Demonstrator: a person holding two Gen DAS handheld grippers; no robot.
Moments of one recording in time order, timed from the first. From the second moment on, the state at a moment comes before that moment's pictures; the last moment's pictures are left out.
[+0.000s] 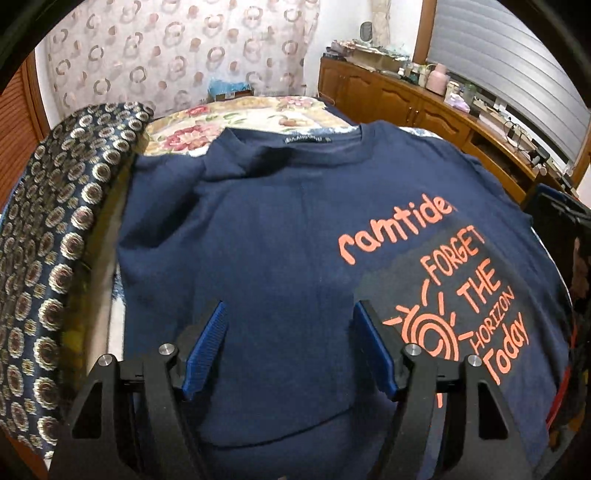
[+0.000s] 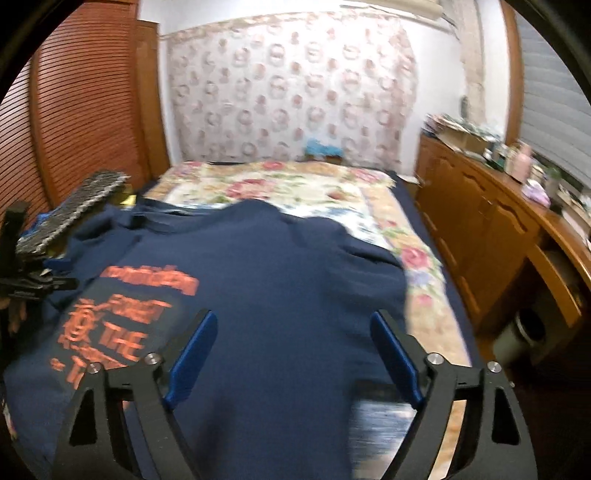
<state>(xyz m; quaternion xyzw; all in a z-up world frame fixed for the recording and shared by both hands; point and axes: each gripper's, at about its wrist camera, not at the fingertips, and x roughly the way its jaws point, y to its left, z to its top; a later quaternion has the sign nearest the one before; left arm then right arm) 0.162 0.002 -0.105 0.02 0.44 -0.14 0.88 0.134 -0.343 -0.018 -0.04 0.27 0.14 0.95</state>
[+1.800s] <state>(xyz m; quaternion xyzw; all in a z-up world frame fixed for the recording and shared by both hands) 0.153 -0.015 -0.089 0.05 0.39 -0.12 0.91 0.141 -0.330 -0.058 -0.10 0.33 0.21 0.91</state>
